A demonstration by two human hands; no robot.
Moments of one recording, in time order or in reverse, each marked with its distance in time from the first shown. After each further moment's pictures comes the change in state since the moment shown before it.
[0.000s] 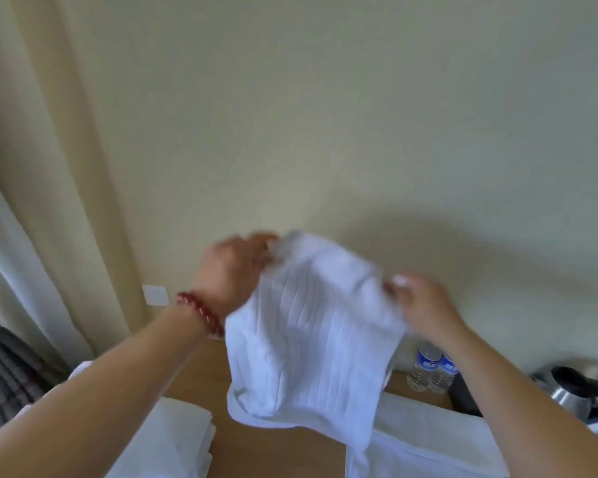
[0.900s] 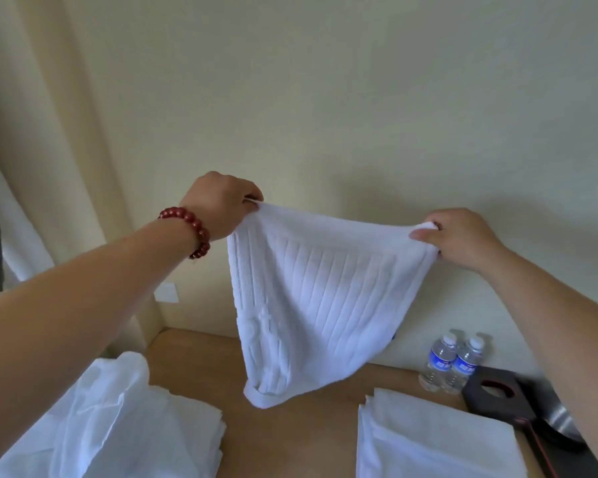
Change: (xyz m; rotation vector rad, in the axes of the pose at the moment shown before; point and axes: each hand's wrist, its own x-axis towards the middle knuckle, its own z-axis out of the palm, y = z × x) left_hand 0.085 -0.014 -0.047 0.222 -0.085 0.085; right_hand 0.098 -0.015 -0.051 -0.116 -0.104 -0.036
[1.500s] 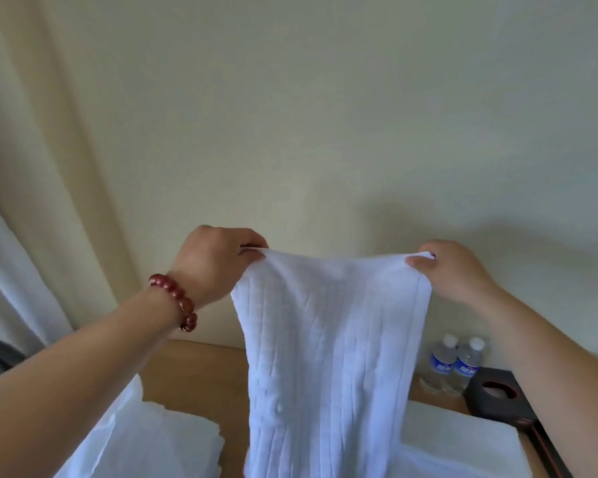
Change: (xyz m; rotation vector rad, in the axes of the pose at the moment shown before) left_hand -0.047 0.005 0.031 -0.215 -0.060 -0.093; right_hand -0.026 0.009 0.033 -0.063 -0.047 0.088
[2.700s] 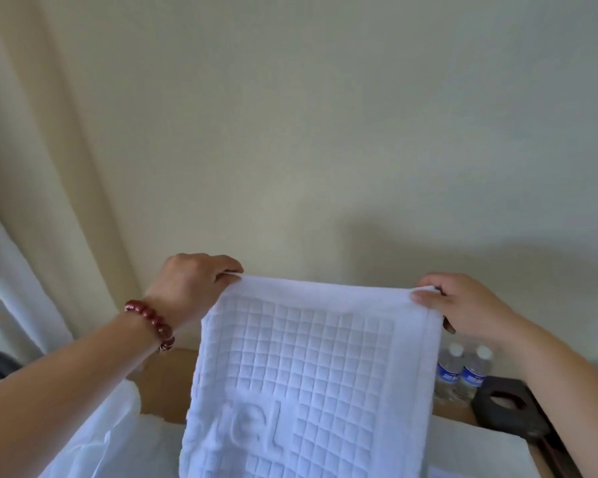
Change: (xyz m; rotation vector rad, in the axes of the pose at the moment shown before) left_hand -0.012 -0.037 -0.003 0.148 0.003 0.032; right_hand -0.034 0.005 -0.003 0.261 -0.253 -0.031
